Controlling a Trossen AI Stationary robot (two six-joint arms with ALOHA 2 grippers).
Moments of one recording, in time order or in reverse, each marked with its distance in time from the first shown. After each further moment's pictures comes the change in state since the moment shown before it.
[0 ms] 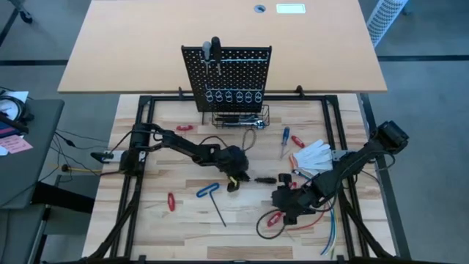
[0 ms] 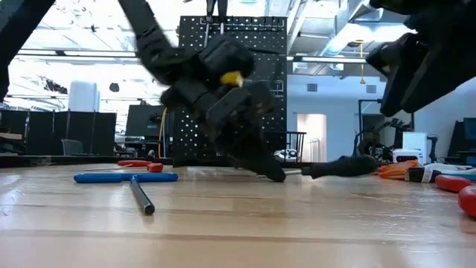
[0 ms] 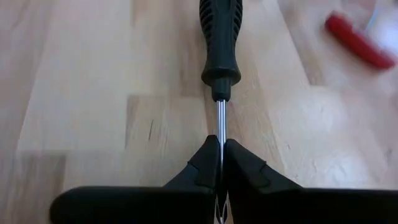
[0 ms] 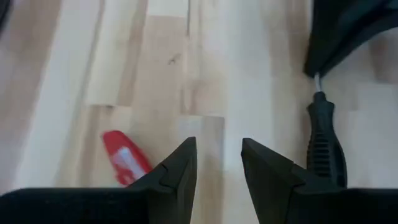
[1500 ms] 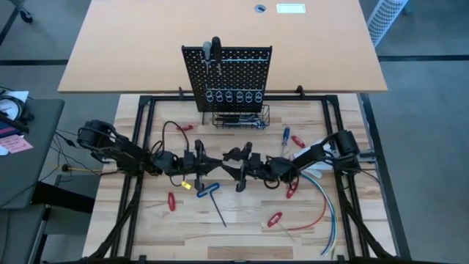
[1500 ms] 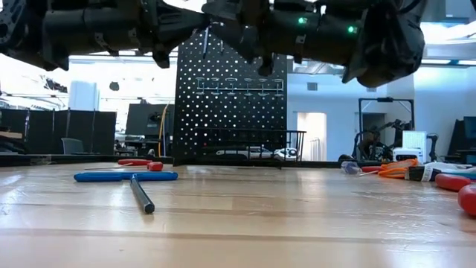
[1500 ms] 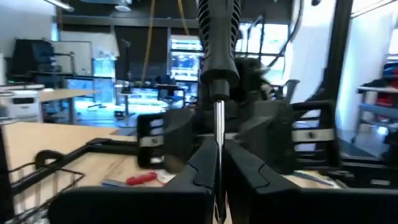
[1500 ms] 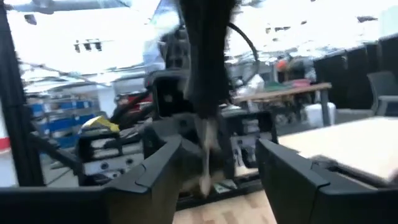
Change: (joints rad) left arm -0.255 -0.551 -0.663 1.131 -0.584 0.138; right arm -0.403 0.507 0.000 1.876 0.056 -0.387
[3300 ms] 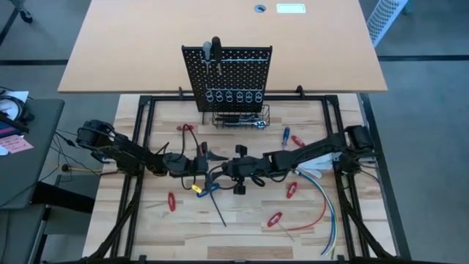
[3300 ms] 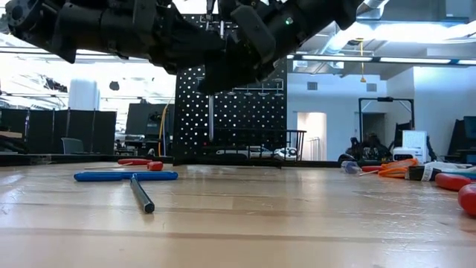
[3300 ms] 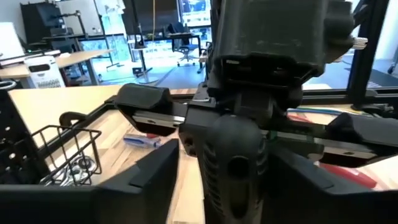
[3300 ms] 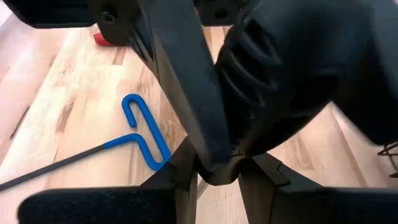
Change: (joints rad) left arm 0.007 -0.013 0.117 -0.384 -0.076 0.056; right arm -0.011 -0.163 0.318 -1.435 -0.132 -0.041
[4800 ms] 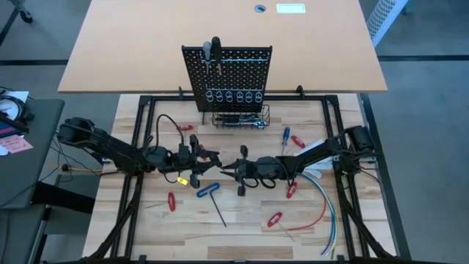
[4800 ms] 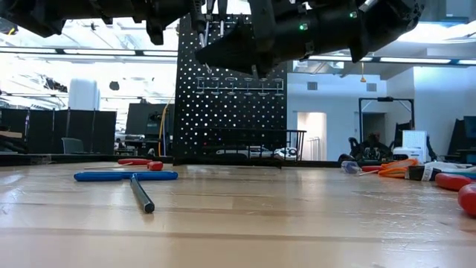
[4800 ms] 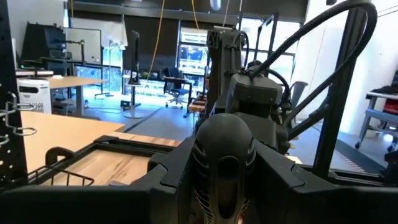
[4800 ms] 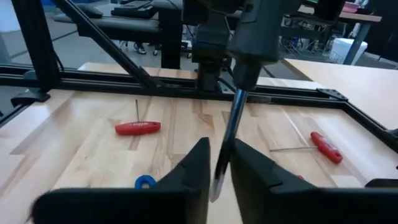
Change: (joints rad) left arm -0.014 -0.274 -0.042 -0.005 0.006 -0.114; right arm 0.017 0.002 -0.268 0.714 0.000 -0.059
